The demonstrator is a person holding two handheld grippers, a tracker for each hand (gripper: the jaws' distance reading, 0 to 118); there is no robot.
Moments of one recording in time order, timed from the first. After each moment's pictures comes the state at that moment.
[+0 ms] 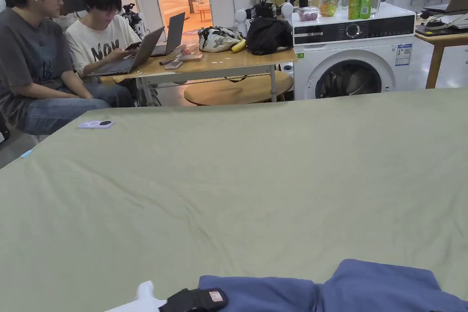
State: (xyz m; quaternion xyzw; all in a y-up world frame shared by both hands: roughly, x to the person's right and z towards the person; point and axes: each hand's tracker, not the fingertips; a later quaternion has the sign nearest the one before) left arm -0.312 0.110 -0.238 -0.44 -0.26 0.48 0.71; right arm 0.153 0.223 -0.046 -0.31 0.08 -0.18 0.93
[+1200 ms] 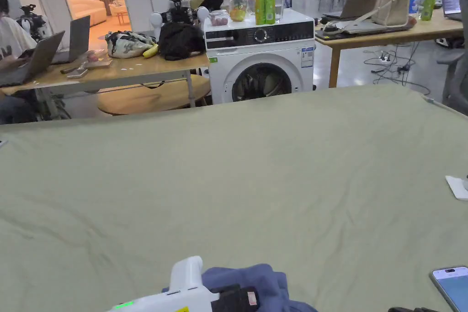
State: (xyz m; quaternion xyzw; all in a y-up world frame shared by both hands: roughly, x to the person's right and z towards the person) left arm -0.101 0.172 -0.228 -0.44 -0.41 0.17 0.78; right arm 0.219 0.232 0.006 -0.29 0.02 -0.21 0.93
